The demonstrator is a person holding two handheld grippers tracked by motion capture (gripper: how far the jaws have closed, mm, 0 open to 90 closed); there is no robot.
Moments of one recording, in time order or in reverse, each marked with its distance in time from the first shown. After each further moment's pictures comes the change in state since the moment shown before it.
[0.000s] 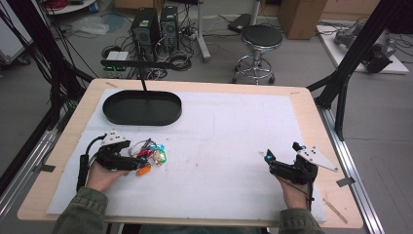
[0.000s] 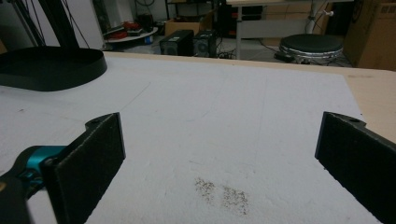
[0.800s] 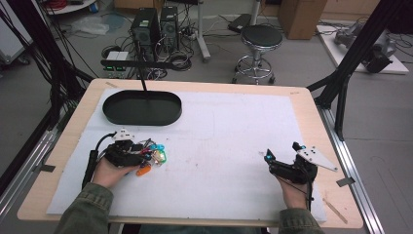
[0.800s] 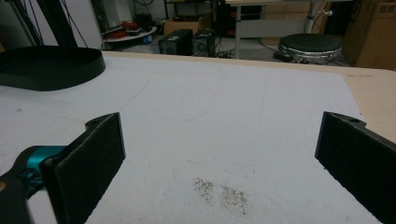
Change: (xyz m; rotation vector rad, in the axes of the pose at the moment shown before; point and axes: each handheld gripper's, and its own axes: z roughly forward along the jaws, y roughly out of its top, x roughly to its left) left arm -0.001 0.007 0.021 0.080 -0.048 0.000; right arm 0.000 -0.001 0.001 0.002 -0.006 0.004
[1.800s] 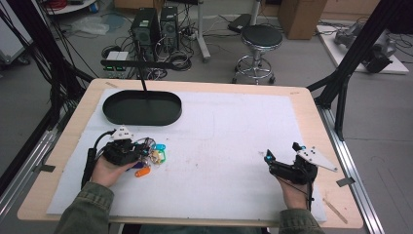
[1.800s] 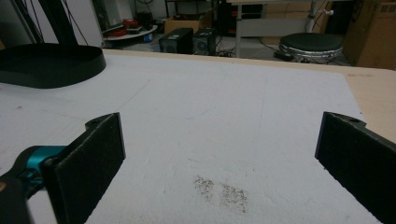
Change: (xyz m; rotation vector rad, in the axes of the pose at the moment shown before) left arm -0.003 0.009 -0.012 -0.037 -0.009 0.051; right arm 0.000 0.000 -0.001 0.006 0.001 -0.004
